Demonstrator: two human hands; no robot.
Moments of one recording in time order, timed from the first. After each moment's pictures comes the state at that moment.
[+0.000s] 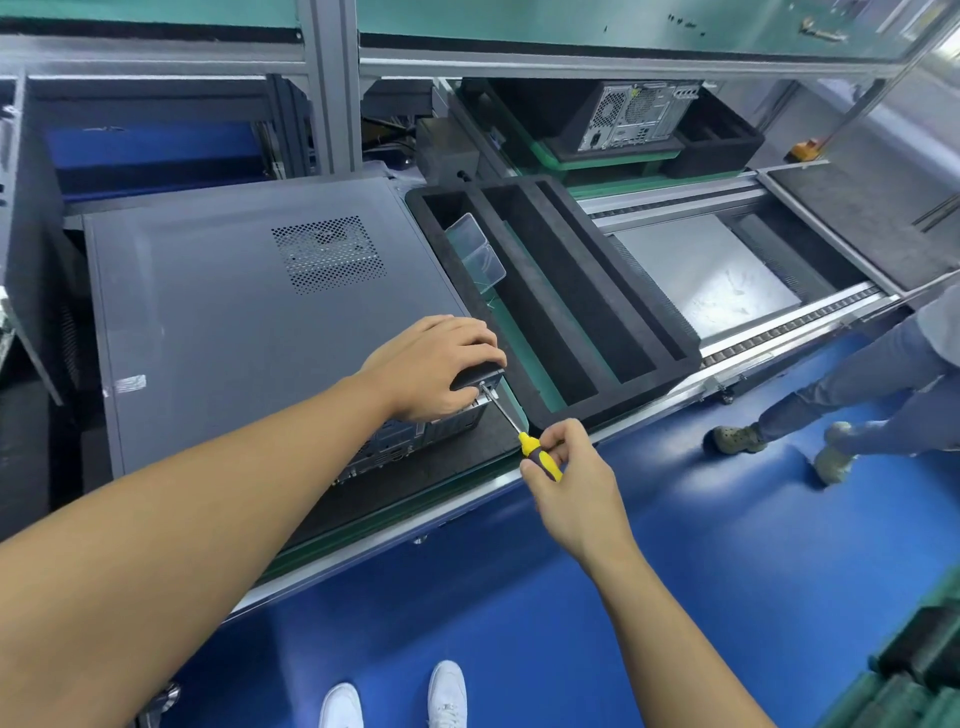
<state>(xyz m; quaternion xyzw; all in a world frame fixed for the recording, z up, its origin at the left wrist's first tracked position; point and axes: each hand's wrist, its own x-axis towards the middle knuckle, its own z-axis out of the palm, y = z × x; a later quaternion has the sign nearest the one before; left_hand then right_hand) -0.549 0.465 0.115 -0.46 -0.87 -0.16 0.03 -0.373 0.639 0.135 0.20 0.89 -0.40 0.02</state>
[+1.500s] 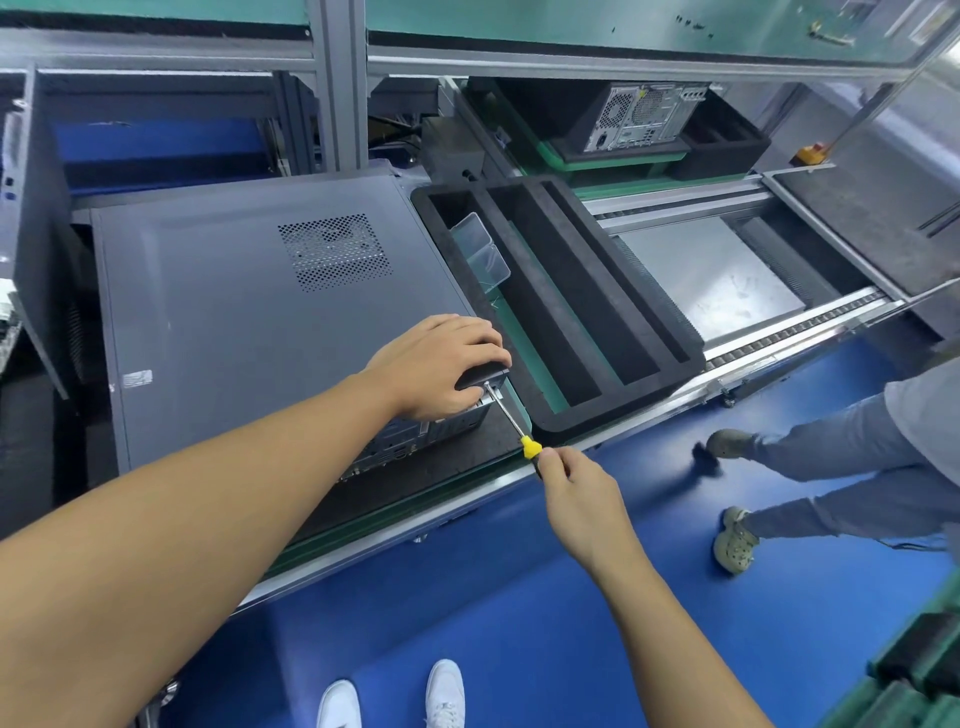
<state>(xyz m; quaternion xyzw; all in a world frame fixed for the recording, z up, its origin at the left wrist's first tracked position) -0.550 0.465 0.114 -0.46 -0.87 -0.16 0.03 -0.369 0.637 0.137 0.24 0.88 -0.40 0.07</state>
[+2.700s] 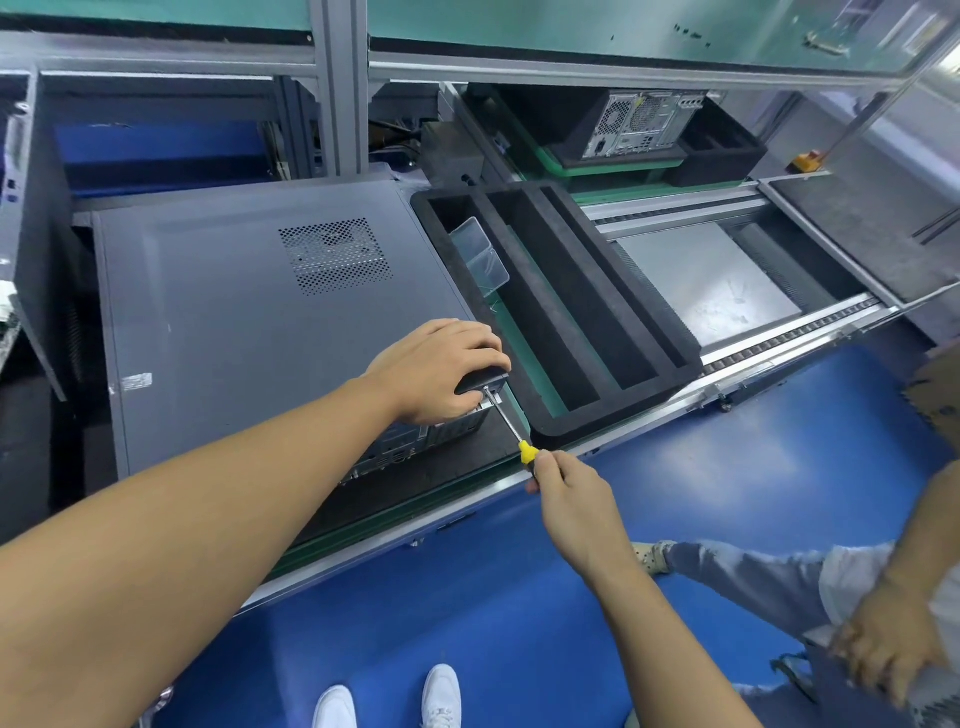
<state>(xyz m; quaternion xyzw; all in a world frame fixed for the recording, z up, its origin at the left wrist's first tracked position) -0.548 0.465 0.117 -0.46 -0.88 -0.16 0.02 -0.370 0.634 0.134 0.23 0.88 -0.40 0.07</state>
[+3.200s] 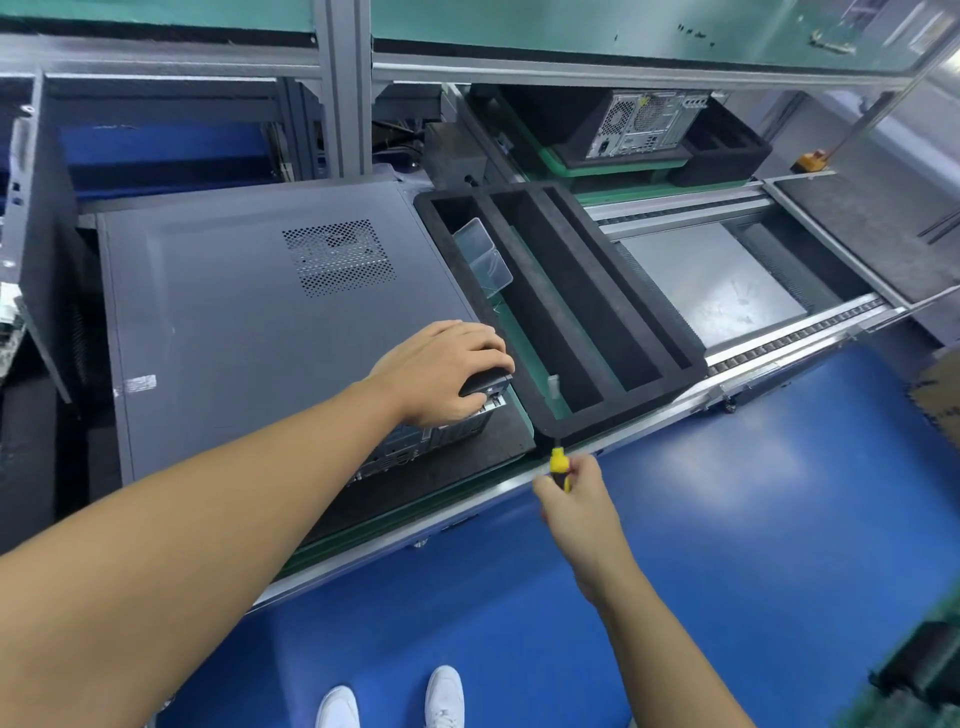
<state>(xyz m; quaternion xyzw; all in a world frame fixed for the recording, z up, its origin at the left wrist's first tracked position) -0.547 0.464 0.118 -0.45 -0.88 -0.16 0.02 -0.368 0.635 0.120 0.28 0.80 -0.53 0.06</state>
